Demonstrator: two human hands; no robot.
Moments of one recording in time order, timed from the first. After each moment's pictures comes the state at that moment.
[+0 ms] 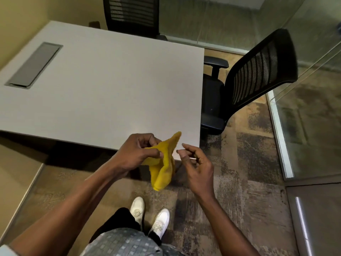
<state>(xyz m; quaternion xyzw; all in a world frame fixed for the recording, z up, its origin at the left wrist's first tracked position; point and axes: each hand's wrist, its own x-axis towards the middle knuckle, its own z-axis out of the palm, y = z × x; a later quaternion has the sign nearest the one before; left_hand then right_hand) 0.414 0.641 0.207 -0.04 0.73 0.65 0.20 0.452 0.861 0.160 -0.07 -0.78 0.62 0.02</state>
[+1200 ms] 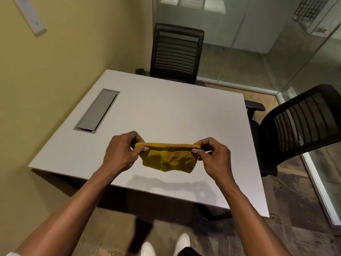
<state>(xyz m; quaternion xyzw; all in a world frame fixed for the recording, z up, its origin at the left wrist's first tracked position) 0.303 0.260 0.249 -0.06 0.92 0.38 -0.05 0.278 0.561 0.231 -0.02 -0.85 0.53 0.03</state>
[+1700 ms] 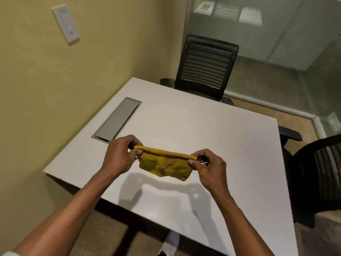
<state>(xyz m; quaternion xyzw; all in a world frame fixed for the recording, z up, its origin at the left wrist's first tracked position) 0.220 0.187 0.231 -0.17 0.90 0.39 -0.07 0.166 0.480 0.202 0.04 -0.84 0.54 -0.03</state>
